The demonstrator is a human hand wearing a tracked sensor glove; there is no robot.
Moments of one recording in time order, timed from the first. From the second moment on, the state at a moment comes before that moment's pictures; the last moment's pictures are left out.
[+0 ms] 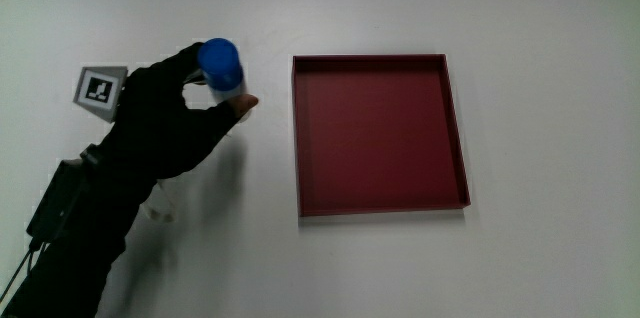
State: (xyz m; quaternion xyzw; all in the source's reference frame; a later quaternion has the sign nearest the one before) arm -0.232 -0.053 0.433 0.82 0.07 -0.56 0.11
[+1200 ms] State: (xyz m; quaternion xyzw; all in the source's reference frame) arm -0.277 -0.031 0.496 0.83 0.00 -0.54 0.11
